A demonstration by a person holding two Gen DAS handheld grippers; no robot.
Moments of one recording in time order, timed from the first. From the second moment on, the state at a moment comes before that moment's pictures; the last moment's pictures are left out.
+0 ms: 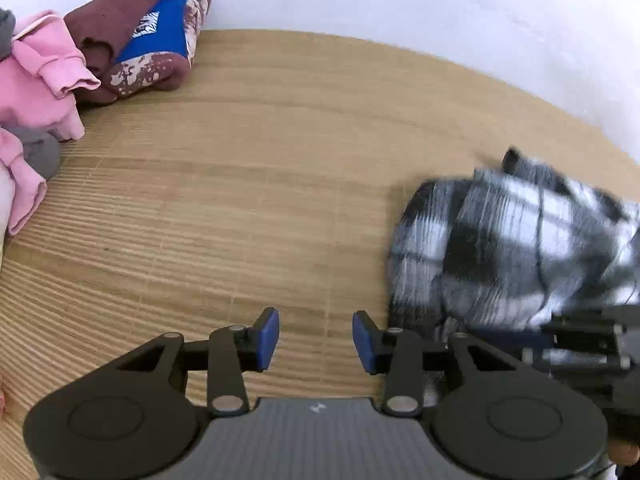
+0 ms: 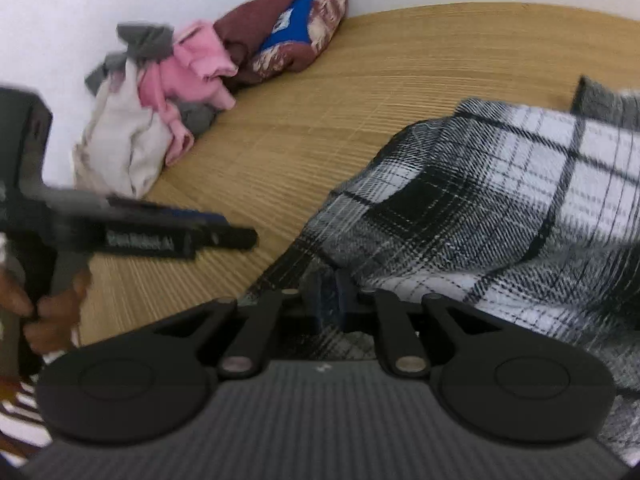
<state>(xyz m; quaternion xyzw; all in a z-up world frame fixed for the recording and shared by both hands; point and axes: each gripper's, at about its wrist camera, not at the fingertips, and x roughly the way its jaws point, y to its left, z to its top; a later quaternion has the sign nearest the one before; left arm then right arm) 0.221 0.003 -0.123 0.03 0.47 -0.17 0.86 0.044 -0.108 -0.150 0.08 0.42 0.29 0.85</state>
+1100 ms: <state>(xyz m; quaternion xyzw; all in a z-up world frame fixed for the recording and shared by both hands) 0.284 -0.176 -0.139 0.15 0.47 -0.29 0.82 0.062 -0.372 0.067 0.01 0.13 0.10 0.99</state>
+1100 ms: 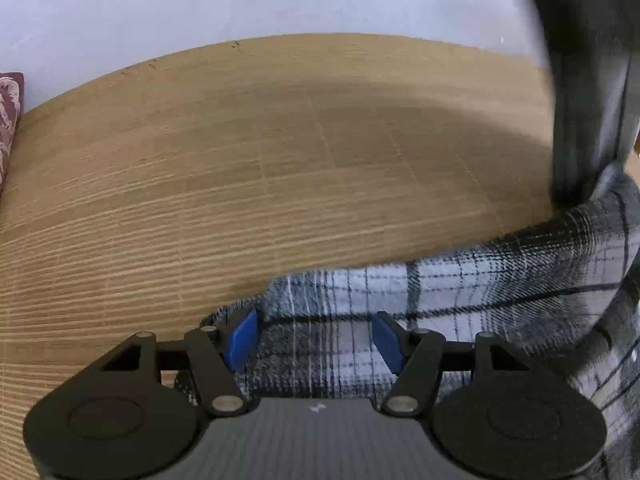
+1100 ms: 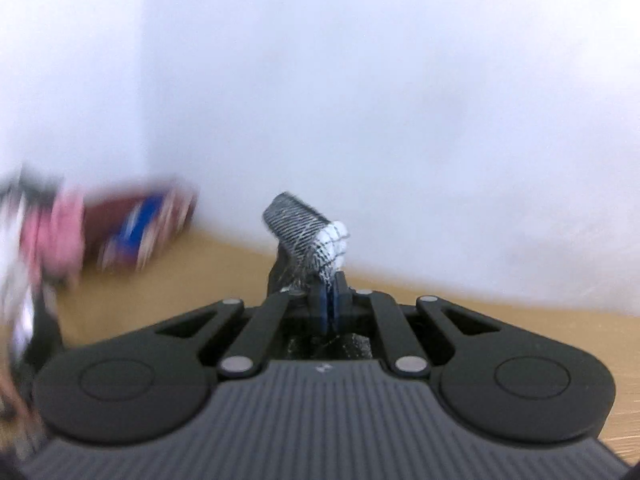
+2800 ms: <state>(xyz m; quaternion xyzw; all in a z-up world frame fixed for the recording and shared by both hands) 0.153 0.046 -0.099 0.02 0.48 -0.20 0.85 -0.036 -0.162 -0.032 -0.17 0.33 0.27 0.89</state>
